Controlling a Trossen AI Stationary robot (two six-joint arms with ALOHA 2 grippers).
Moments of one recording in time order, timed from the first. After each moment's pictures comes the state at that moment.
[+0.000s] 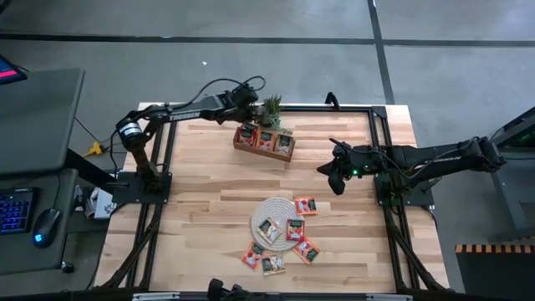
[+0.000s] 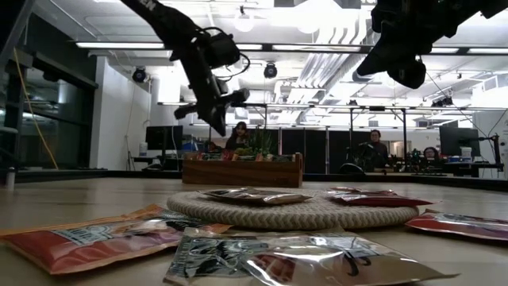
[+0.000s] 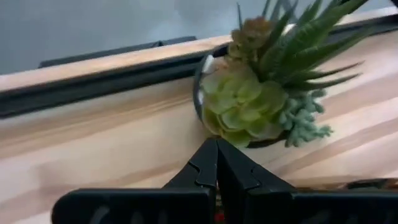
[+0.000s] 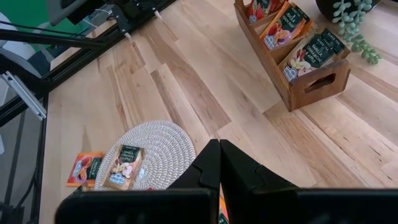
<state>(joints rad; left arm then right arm) 0.54 1.75 1.33 -0.49 -0.27 -0.68 0.03 0.90 0.64 -0.32 0.16 0.63</state>
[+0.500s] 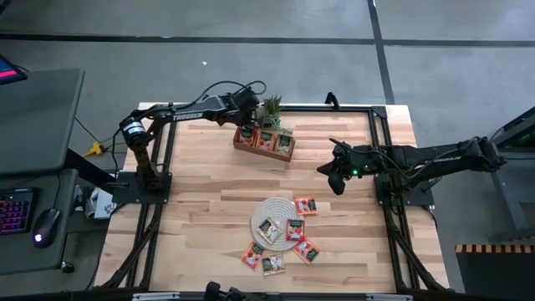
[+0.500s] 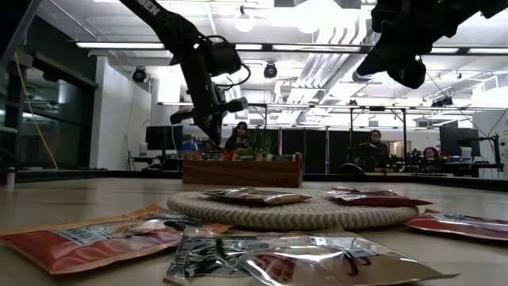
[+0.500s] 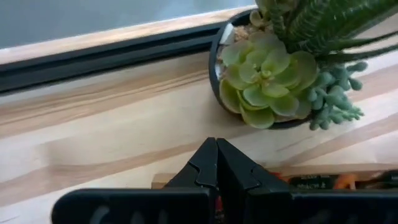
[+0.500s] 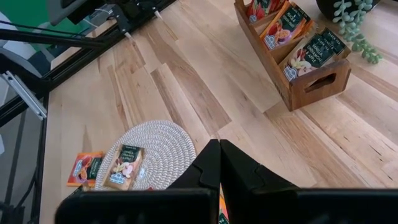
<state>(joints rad) 0.54 1.79 1.33 -0.55 -0.26 -0.71 0.03 0.90 0.64 -0.32 0.16 0.63</state>
